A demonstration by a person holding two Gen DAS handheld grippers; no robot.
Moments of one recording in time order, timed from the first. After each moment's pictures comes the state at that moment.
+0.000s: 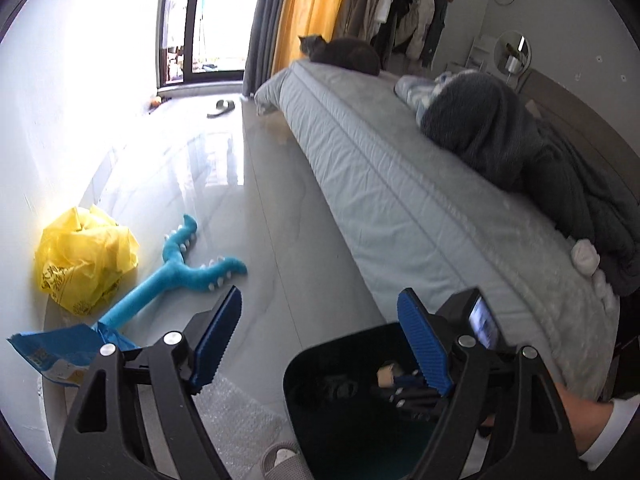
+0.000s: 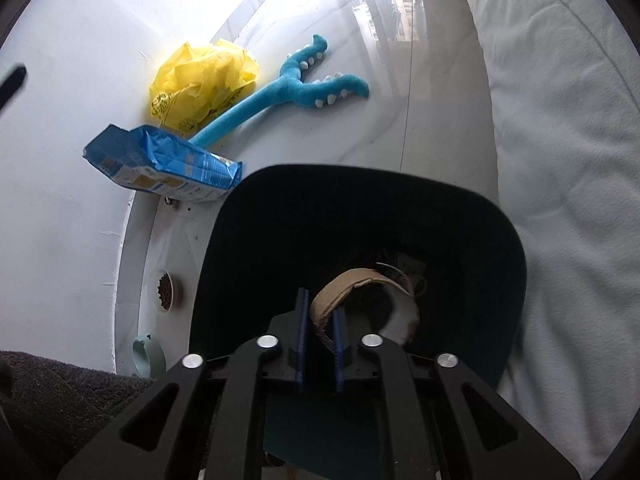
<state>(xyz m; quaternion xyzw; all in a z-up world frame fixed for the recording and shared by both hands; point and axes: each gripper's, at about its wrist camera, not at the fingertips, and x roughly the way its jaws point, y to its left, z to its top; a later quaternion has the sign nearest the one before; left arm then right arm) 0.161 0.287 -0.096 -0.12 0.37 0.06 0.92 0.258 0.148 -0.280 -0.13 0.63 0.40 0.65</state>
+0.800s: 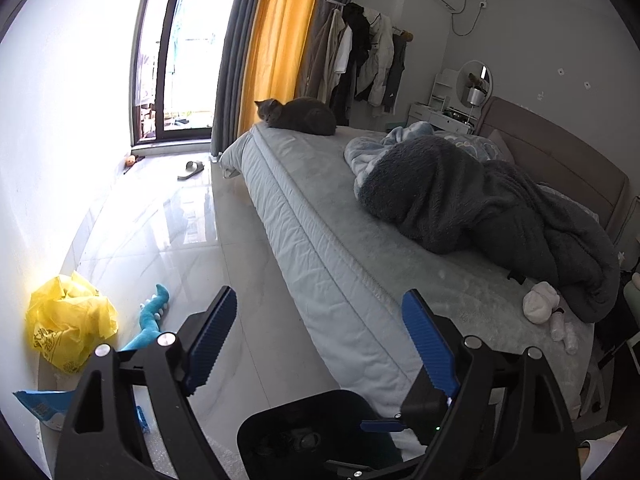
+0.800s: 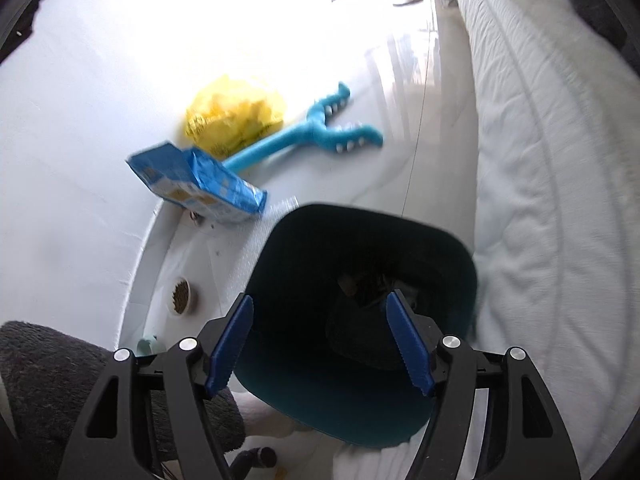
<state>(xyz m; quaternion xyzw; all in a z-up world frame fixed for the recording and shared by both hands) 0.181 0.230 -0.012 -0.09 0.28 0.01 0.96 0.244 0.109 -0.188 -0.11 0.54 0.45 0.70</state>
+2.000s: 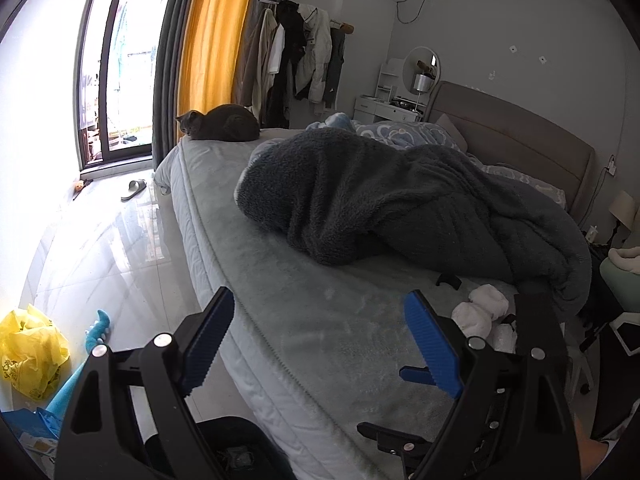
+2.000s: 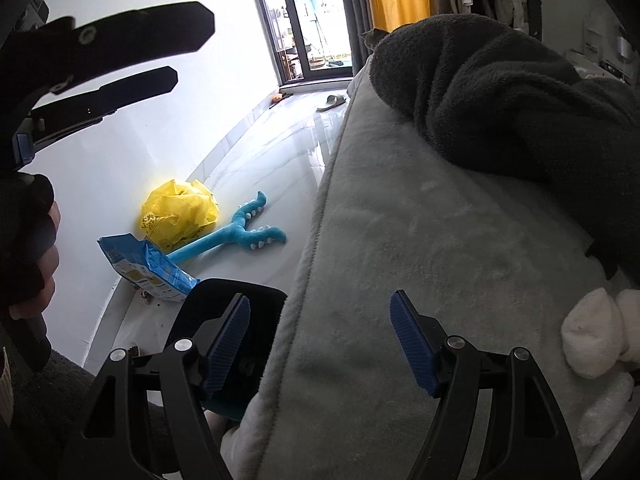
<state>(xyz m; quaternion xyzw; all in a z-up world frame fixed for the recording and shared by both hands) 0.233 0.085 0.000 -0.07 0.28 -0.06 0.96 0.279 -0.077 -0.095 -0.08 0.40 0.37 0.83</state>
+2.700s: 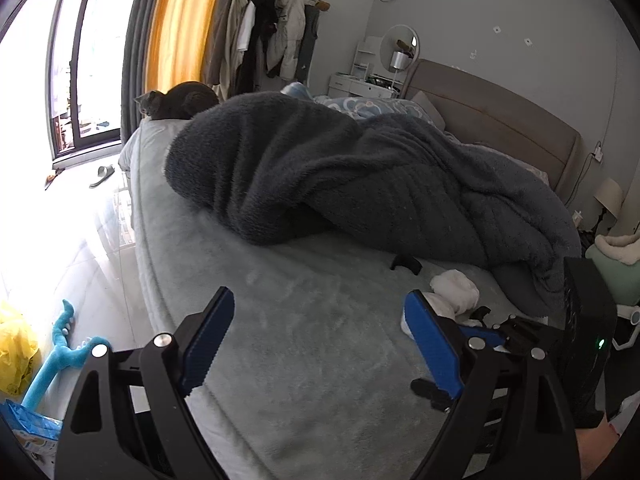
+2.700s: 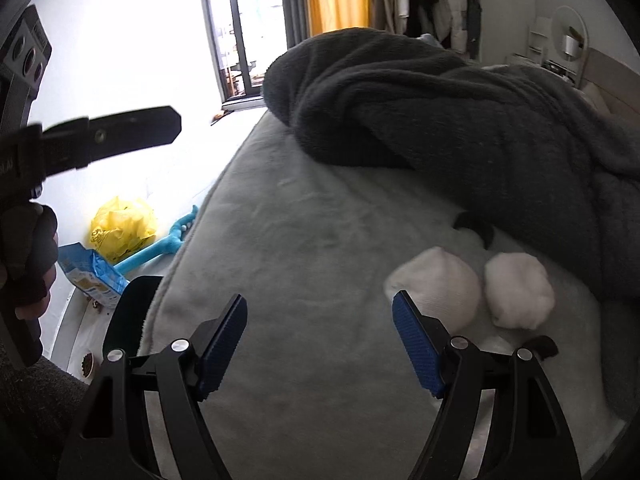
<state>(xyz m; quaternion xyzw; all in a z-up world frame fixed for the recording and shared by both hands) 0.265 -0.003 -0.026 -0.07 0.31 -0.11 0.94 0.296 -0.197 -0.089 -0.08 0.38 0.28 0.88</state>
